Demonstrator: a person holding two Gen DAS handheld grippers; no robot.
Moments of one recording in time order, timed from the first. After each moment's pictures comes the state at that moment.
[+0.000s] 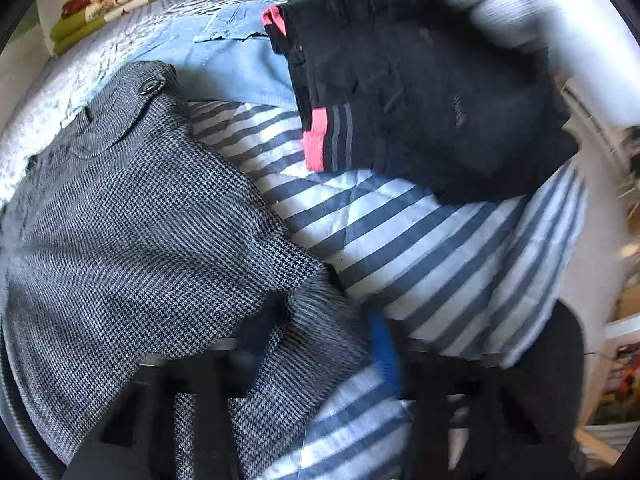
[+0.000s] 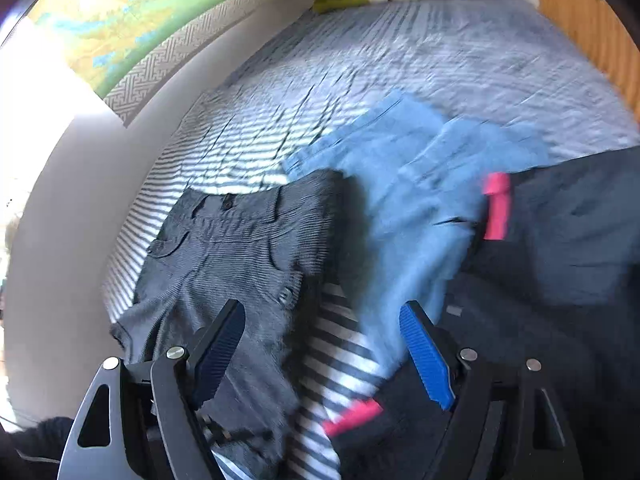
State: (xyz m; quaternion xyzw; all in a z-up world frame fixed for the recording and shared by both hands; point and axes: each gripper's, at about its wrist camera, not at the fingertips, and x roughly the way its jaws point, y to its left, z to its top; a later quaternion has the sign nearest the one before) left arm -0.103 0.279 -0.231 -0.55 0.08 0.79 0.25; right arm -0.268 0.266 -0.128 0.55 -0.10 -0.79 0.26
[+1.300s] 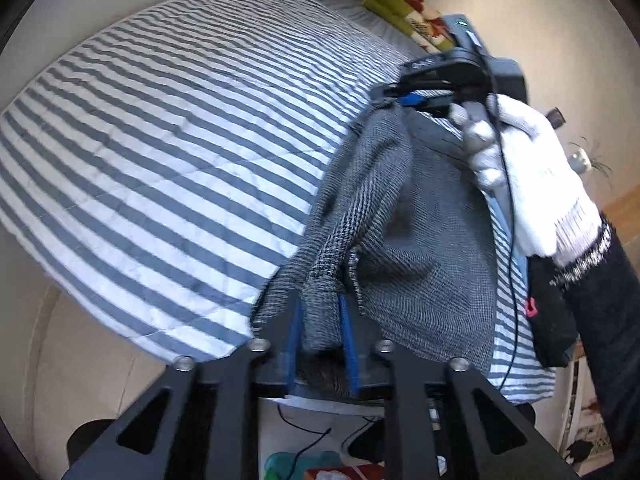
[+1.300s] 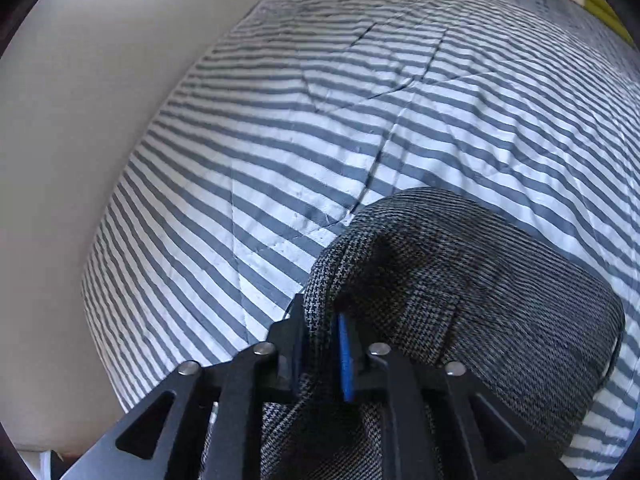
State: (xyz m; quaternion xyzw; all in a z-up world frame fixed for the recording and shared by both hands) left arm 0.010 -0.199 -0.184 -0.48 -0.28 0.83 -0.02; right arm -0.309 -0.181 -0.181 0.60 0.04 -0.74 0.30
